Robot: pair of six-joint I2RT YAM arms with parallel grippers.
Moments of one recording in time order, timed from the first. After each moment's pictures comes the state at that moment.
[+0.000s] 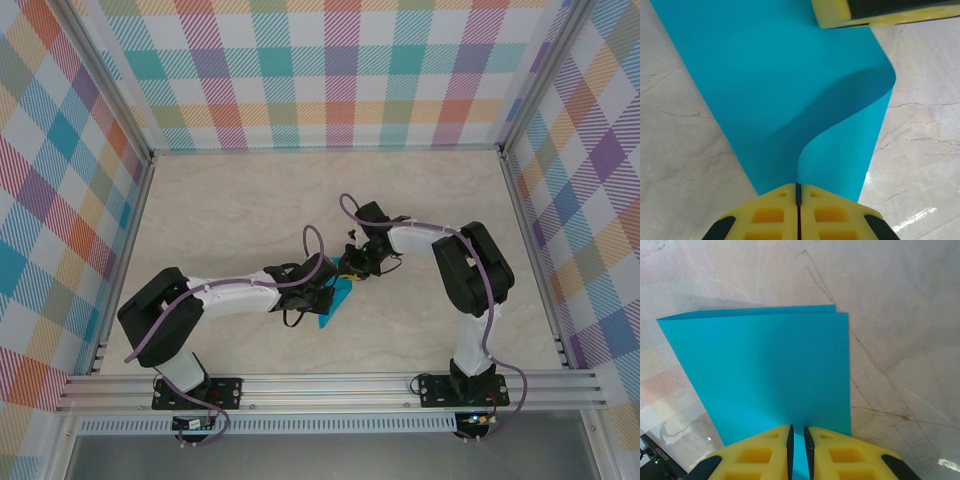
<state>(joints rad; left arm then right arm) -0.93 1.64 0.89 -0.36 -0.04 -0.64 0.53 1.93 1.15 -0.51 -0.51 0.60</state>
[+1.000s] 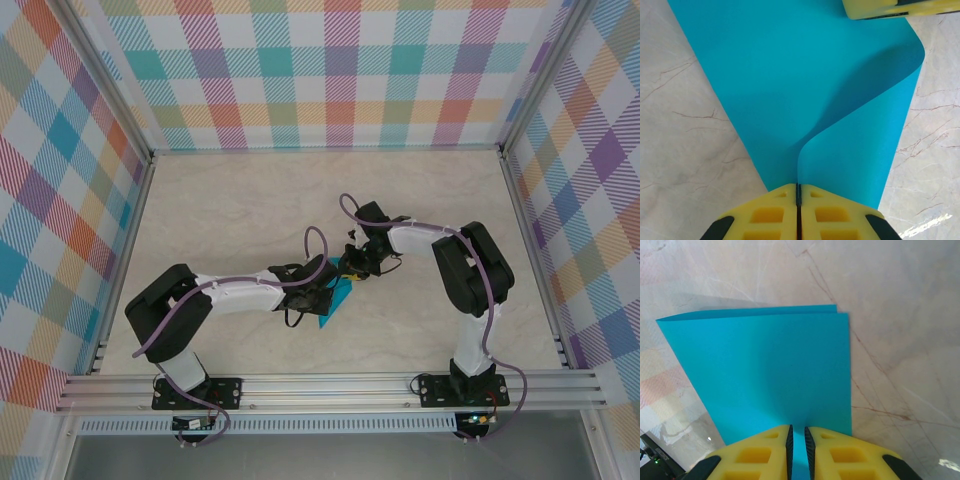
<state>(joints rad) -0.92 1.68 0.90 -0.37 -0.07 -0.63 0.53 1.93 1.15 -0.51 -0.51 0.60</state>
